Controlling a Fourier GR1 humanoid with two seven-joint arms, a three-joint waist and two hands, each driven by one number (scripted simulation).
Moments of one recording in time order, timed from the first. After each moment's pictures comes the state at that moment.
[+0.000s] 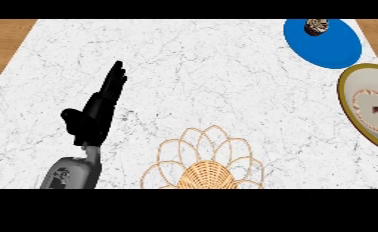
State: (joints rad) left arm -0.17 0.13 -0.15 -1.54 0.03 0.15 0.09; right arm -0.28 -0.94 -0.09 -1.07 0.15 -0.01 -0.47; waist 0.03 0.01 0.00
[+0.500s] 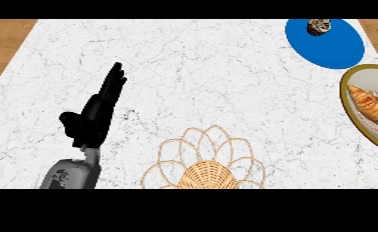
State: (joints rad) left arm -0.15 0.13 -0.14 -1.54 0.03 0.13 0.07; right arm -0.47 -0.89 -0.03 -0.63 0.22 0.21 -0.69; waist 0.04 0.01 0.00
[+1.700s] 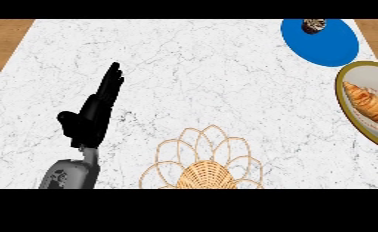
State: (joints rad) left arm -0.15 0.12 -0.12 -1.54 0.01 0.12 0.07; right arm -0.62 -1.03 -0.27 -0.26 -0.02 0.56 -0.70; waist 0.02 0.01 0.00
